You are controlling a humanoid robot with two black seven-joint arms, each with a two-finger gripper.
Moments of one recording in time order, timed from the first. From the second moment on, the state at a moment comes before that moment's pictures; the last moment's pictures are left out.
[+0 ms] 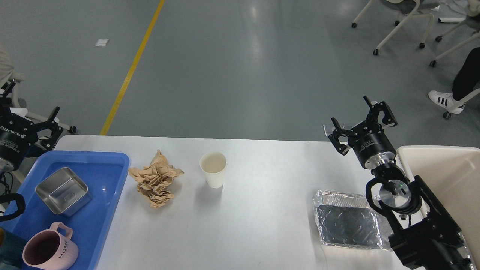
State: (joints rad) left arm -0.16 0.42 -1.59 -1.18 0.13 -0.36 0.04; right arm 0.30 -0.12 1.42 1.20 -0.31 0.11 0.06
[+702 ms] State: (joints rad) left arm -0.07 0.31 -1.65 -1.25 0.13 -0.33 0.04; right arm 0.30 -0.17 1.40 1.21 -0.32 0.12 0.06
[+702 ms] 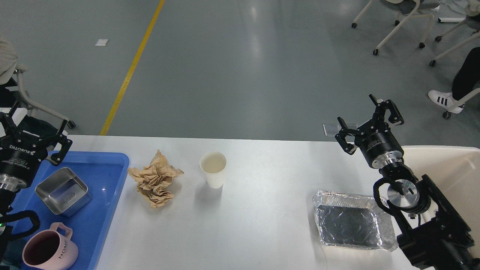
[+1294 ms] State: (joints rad) left arm -0.08 0.31 -1.56 -1.22 0.15 -0.33 0.03; right arm 0.38 -0.39 1.16 1.36 -0.87 -0.02 0.16
